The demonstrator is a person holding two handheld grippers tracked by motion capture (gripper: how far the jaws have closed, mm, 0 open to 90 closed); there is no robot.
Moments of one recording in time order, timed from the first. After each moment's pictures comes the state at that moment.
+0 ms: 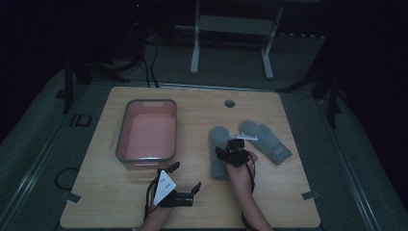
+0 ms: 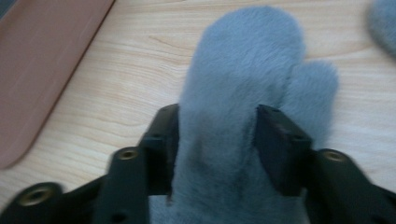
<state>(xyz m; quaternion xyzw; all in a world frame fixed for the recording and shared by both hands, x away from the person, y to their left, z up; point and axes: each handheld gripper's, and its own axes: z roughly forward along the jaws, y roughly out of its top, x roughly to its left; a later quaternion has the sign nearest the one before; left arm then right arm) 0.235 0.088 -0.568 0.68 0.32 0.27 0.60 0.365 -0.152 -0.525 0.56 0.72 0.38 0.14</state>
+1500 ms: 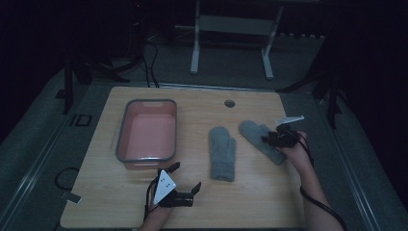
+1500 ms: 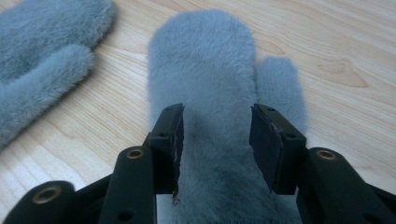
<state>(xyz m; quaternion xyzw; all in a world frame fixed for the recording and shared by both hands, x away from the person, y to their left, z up) 0.235 0.088 -0.569 0.68 0.32 0.26 0.60 0.445 -0.326 -0.515 0.42 0.83 0.33 0.16</state>
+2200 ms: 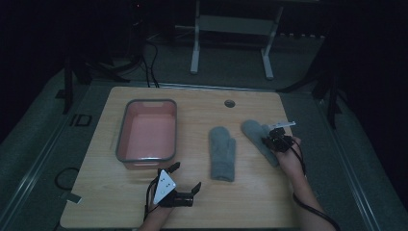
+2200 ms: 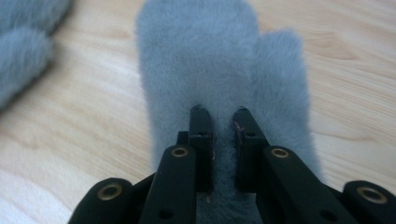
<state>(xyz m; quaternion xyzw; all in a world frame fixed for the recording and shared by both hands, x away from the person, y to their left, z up) 0.236 0.088 -0.568 0.68 0.32 0.26 0.60 0.431 -0.302 -0.527 0.49 0.80 0.28 0.21</state>
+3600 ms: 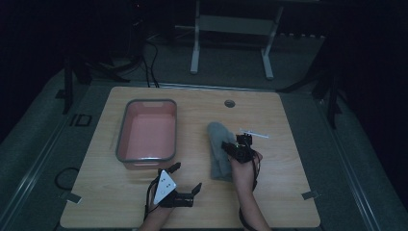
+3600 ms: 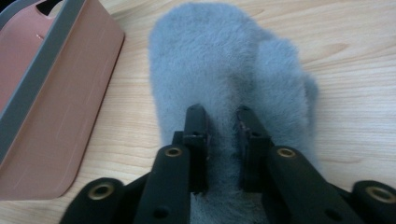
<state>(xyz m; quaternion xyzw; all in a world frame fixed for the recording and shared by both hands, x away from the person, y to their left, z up) 0.235 0.088 -0.568 0.69 0.31 0.26 0.60 0.364 -0.163 -0.506 0.62 0.66 0.41 0.10</state>
